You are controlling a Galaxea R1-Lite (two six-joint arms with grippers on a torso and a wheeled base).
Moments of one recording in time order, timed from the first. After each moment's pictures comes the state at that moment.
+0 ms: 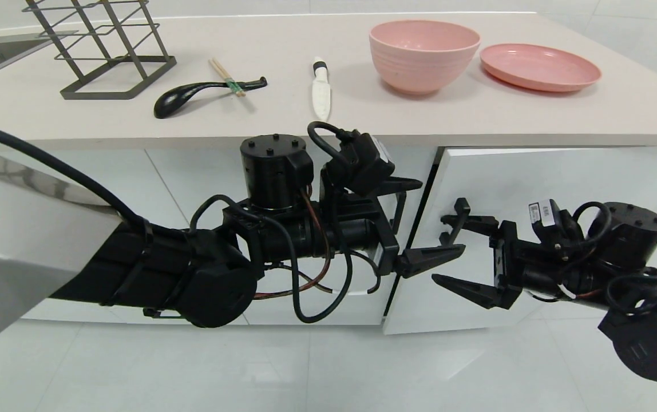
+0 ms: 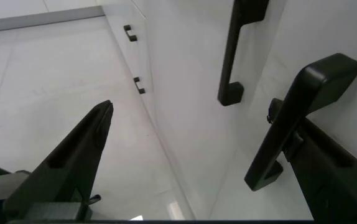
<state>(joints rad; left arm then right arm) -0.77 1.99 -1.15 -0.85 -0.63 0.25 0.23 1.96 -0.45 -1.45 1.00 -0.26</state>
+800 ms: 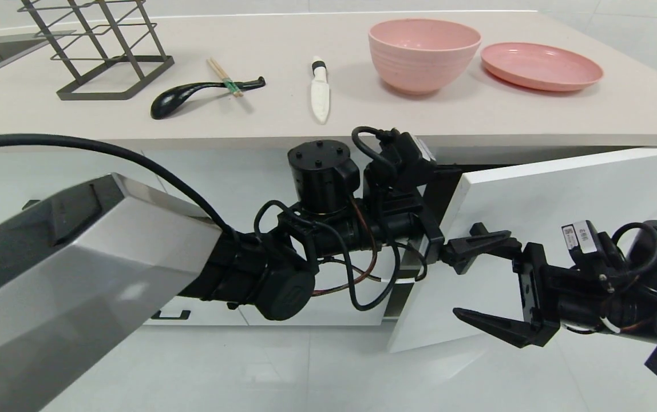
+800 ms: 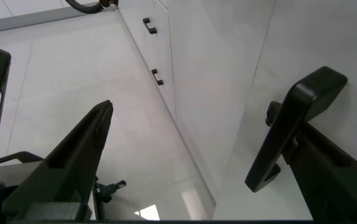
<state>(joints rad) -0.83 2.17 -1.36 -0.99 -0.63 0.20 0.25 1.82 -0.28 -1.45 1.01 -0.26</state>
